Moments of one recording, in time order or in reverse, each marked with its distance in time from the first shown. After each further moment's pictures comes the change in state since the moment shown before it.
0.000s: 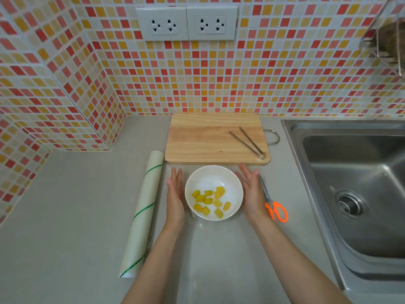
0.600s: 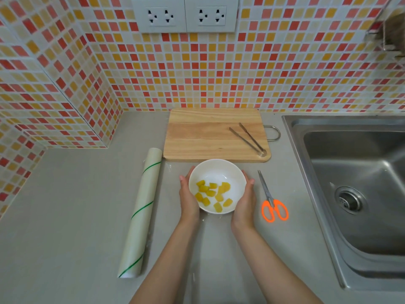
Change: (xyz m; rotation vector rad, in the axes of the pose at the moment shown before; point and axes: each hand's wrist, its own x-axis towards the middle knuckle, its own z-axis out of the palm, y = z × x) left_hand 0.002 -0.020 0.027 0.025 0.073 -0.073; right_hand -0.022 0.024 0.026 0.099 0.301 -0.102
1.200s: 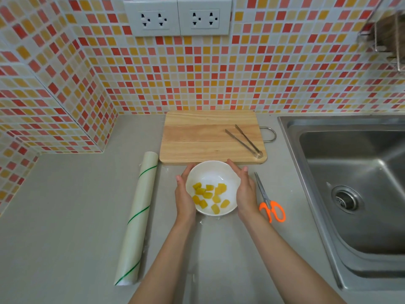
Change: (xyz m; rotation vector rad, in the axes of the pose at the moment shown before) left_hand 0.008 0.003 -0.001 0.139 -0.052 0.172; right_hand 0.028 -0.026 0.002 -0.219 -0.245 -0.014
